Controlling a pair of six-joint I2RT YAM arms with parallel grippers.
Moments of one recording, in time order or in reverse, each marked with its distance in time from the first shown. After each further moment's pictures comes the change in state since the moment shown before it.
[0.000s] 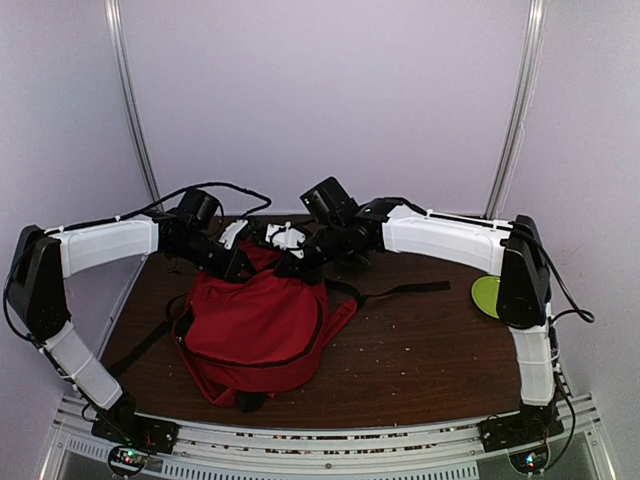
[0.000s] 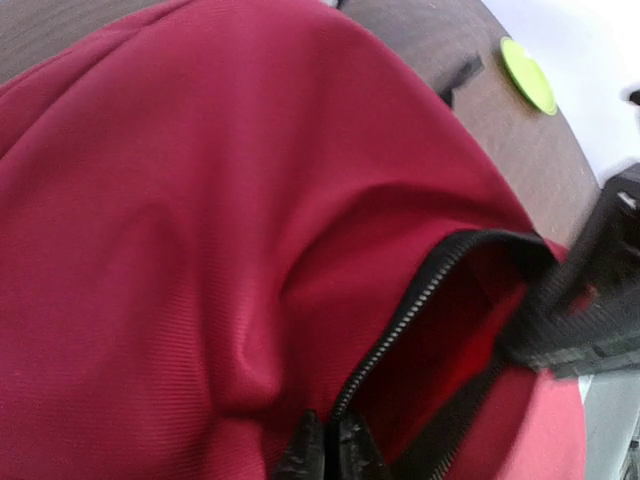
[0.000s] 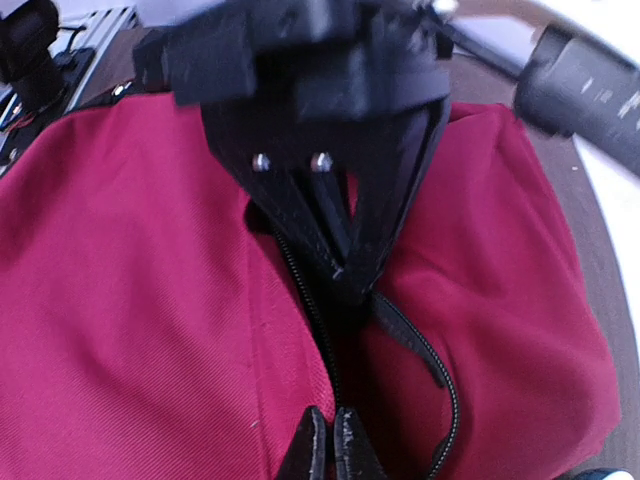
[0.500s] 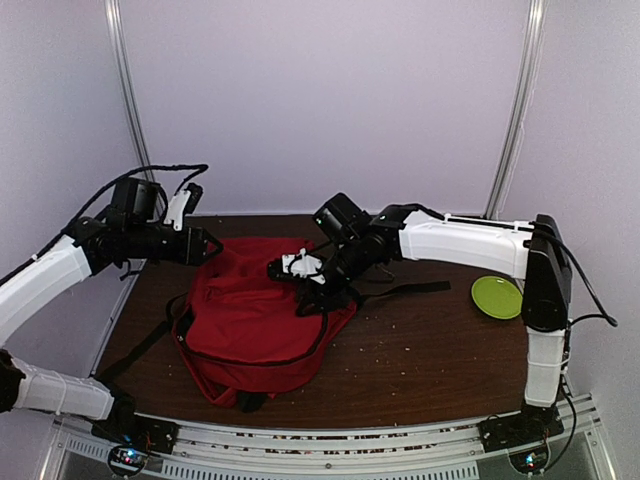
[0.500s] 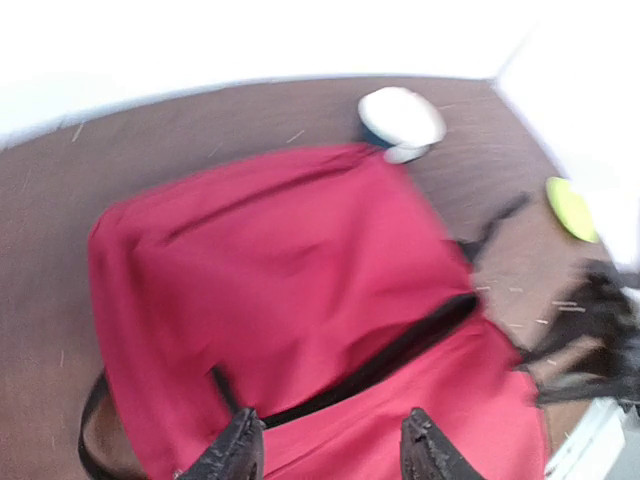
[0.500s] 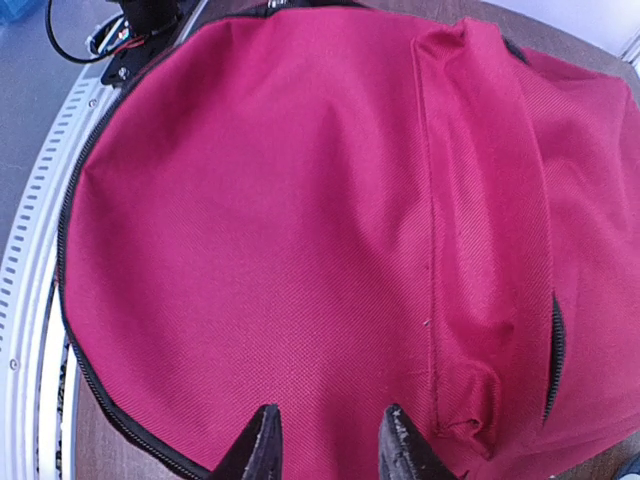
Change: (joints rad) left arm 0.026 -0.465 -0.135 -0.002 -0.309 -0.181; right arm 0.017 -0.130 -0.187 -0.169 -0.111 -0.097
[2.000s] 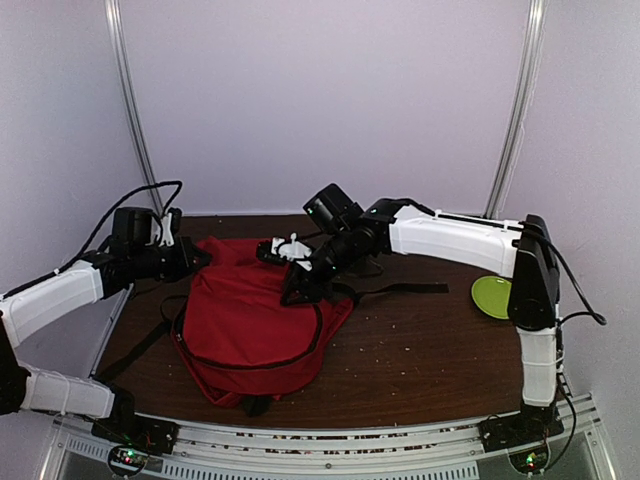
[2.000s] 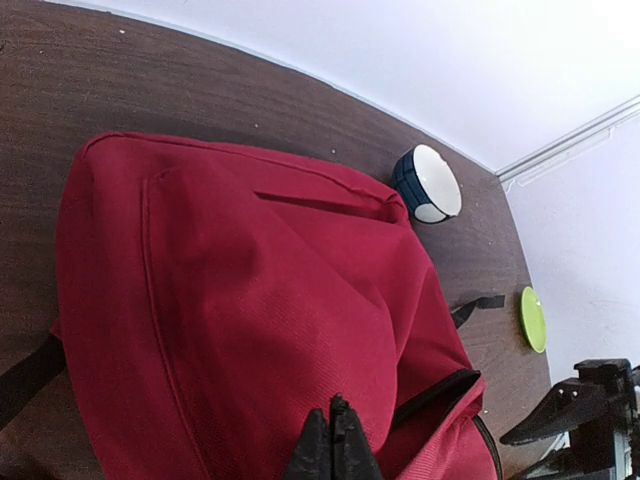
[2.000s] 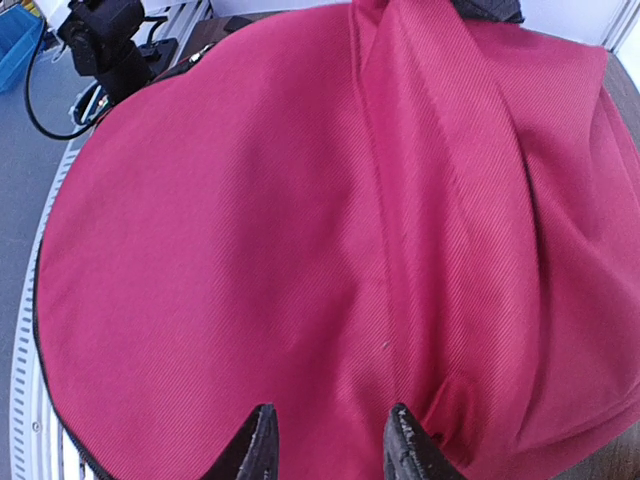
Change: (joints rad) left arm 0.158 0.007 -0.269 0.361 0.123 -0.378; right arm 0.000 0.058 0.105 0.023 -0.032 0.159
